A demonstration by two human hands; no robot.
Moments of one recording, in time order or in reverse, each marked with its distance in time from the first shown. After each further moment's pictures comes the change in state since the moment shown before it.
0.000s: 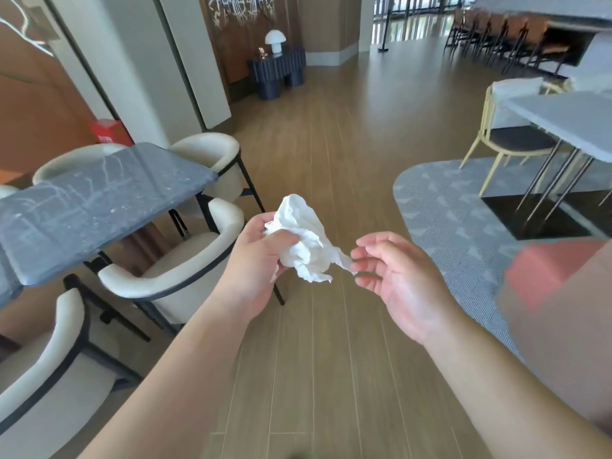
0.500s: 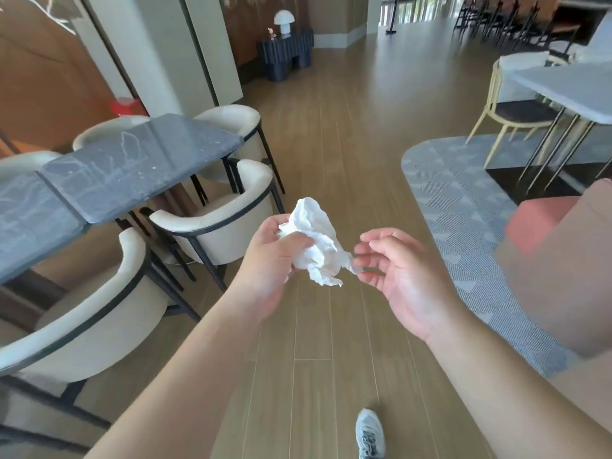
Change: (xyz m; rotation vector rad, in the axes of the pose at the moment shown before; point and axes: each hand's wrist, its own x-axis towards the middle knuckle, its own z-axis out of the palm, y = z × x) left_hand -0.243 -0.037 -0.077 0.050 0.047 -0.057; right_hand -0.239 0.068 0.072 0.010 0.030 0.021
